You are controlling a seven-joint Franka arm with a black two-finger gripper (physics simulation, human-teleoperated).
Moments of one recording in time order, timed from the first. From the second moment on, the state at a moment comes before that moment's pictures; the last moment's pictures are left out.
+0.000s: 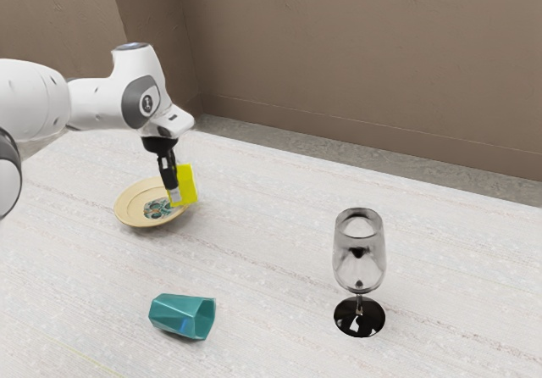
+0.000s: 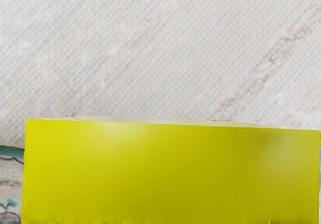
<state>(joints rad) -0.12 0.39 0.31 -1.72 -0.19 2.08 1.10</state>
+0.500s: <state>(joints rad) -0.03 0.44 0.40 -1.65 -0.25 2.02 1.24</state>
